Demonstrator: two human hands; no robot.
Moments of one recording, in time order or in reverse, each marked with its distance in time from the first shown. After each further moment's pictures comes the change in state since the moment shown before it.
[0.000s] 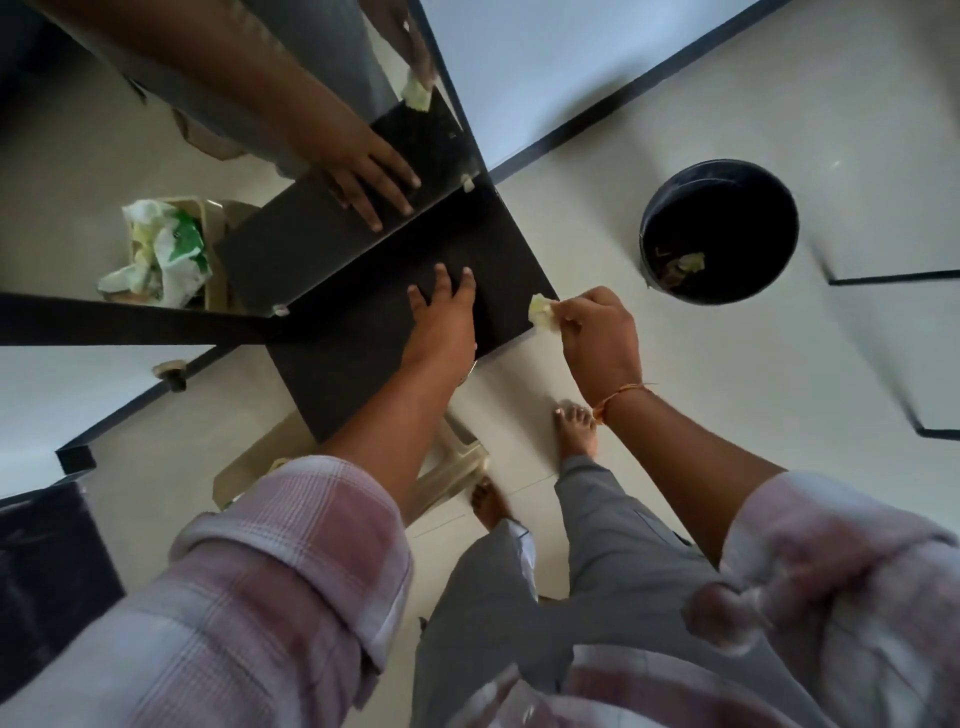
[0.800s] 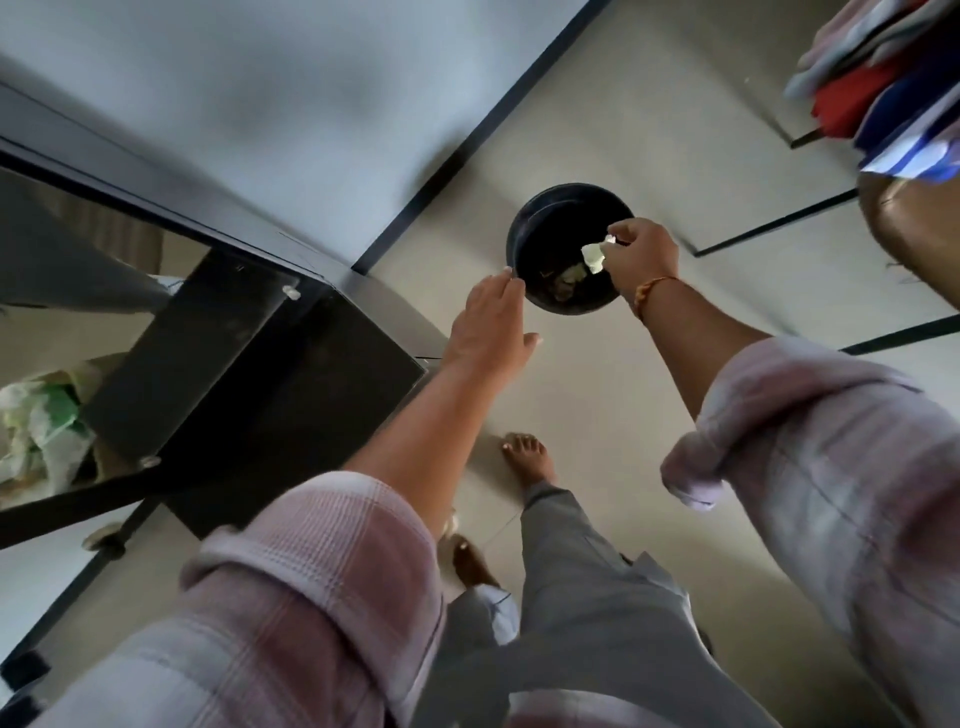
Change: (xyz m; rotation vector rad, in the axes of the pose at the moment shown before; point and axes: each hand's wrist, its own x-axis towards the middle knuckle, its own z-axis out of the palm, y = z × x) left_hand -0.010 0.203 -0.003 0.002 0.100 0.579; right_hand 0.090 0.155 -0.160 0.327 0.253 0.575
